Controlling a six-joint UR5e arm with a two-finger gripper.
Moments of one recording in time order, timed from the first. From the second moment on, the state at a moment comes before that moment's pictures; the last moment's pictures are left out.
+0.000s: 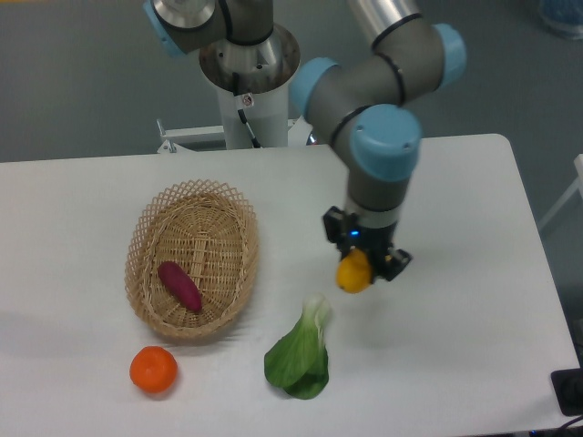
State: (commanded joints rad) arm 2.60 -1.93 -1.56 -1.14 1.53 1.34
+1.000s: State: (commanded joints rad) arm 2.65 -2.03 -1.47 -1.13 1.56 1.46
